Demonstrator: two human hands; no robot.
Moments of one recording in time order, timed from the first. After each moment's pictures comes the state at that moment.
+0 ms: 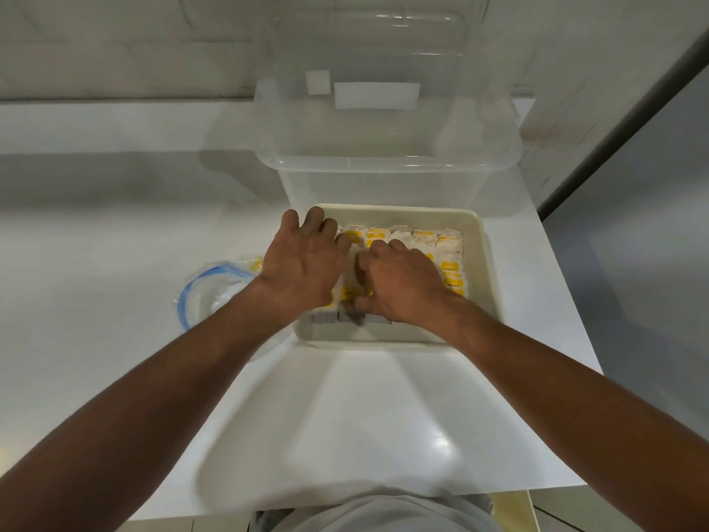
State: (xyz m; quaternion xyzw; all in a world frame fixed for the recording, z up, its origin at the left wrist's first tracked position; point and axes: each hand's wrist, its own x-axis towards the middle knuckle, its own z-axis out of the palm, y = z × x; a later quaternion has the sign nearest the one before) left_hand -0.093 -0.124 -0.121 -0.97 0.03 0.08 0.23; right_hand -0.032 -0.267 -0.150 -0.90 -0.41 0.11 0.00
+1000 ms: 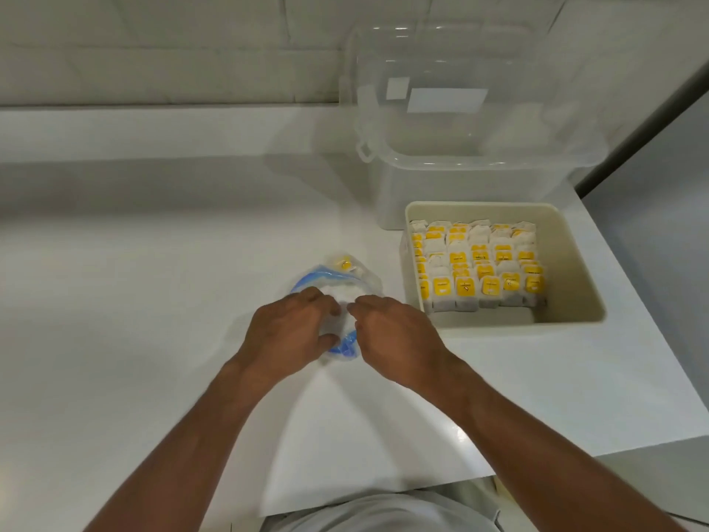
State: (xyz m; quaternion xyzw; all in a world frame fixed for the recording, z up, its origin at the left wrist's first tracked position) left_hand -0.233 0.022 -0.173 -0.98 -0.04 0.08 -0.16; right_hand -0.177 -0.150 -0.166 -0.91 -0.39 0.07 0.13
